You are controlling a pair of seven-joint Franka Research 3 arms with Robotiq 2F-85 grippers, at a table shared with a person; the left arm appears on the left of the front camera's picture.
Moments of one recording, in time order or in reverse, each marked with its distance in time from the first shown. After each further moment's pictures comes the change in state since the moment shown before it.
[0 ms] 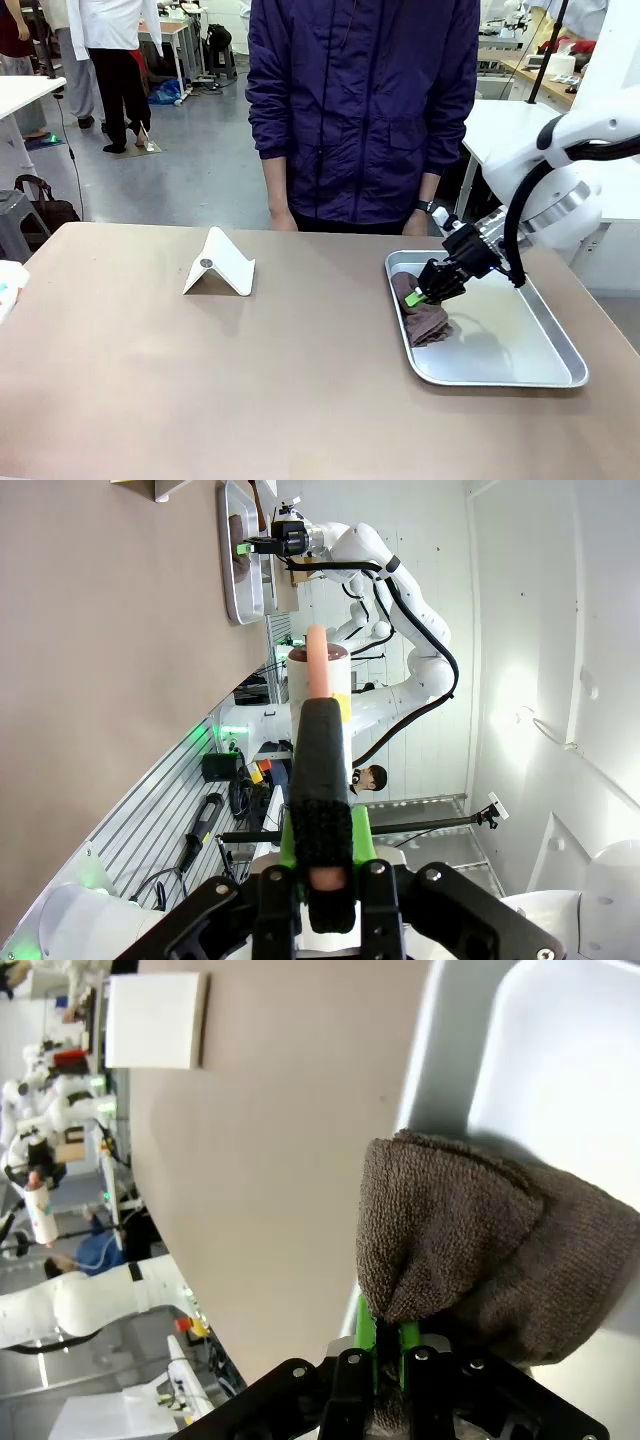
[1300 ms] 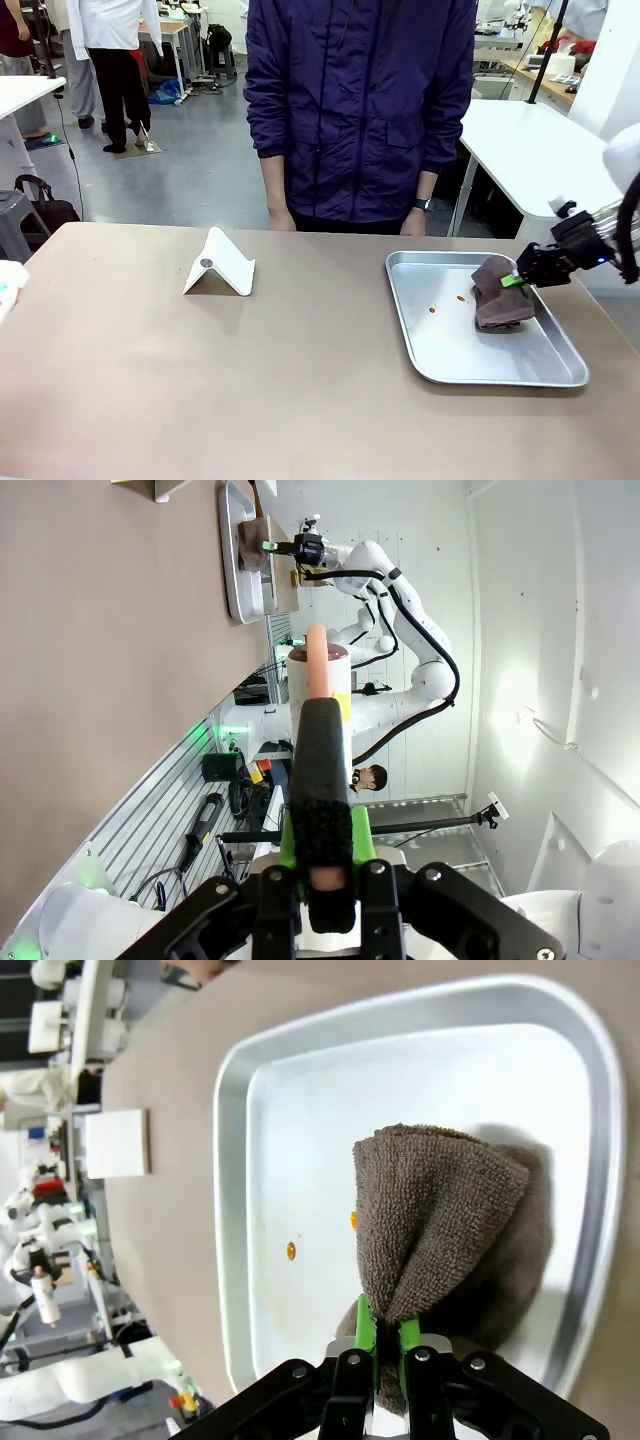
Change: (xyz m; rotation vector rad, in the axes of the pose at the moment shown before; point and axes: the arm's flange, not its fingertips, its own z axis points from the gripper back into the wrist) left arm 0.000 0.000 0.000 0.000 0.000 0.000; right arm -0.057 -0.096 0.139 -0.128 -0.244 -0.203
